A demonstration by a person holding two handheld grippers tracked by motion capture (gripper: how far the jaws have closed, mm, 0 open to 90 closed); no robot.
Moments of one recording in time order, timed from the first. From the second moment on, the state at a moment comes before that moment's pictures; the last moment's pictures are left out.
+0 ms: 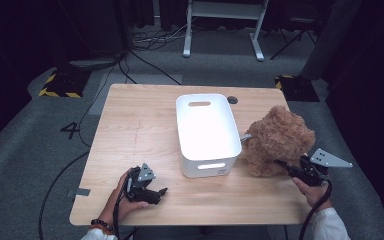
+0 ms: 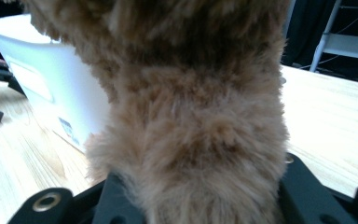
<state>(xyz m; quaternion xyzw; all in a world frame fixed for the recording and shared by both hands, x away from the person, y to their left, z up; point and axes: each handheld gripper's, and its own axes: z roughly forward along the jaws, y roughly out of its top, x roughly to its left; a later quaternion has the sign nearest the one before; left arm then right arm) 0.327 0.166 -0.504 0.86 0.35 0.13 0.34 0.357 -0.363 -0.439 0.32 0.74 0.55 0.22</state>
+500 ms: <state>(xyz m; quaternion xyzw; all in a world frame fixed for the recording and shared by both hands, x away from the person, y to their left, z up) 0.327 0.166 -0.504 0.86 0.35 0.13 0.34 0.359 -0.365 -0.424 0.32 0.73 0.57 0.23</state>
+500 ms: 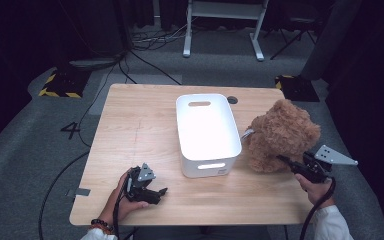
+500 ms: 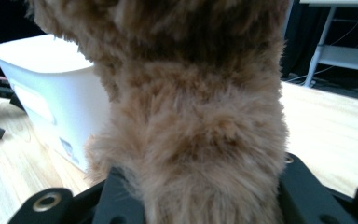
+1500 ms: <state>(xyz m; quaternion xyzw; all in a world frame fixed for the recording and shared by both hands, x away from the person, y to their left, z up) 0.327 0.166 -0.504 0.86 0.35 0.13 0.34 0.363 -0.360 -0.380 0.30 0.70 0.59 0.26</state>
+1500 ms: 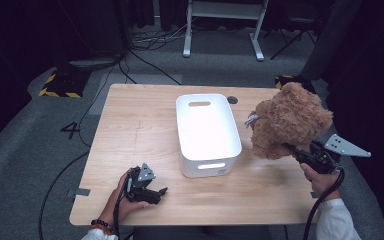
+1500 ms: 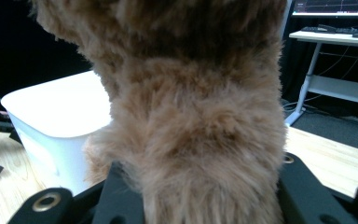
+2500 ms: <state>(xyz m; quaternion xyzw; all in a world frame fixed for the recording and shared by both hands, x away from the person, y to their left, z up) 0.327 0.166 -0.504 0.86 0.35 0.13 0.34 0.371 -0.339 -0.342 0.27 0.70 0.61 0.27</state>
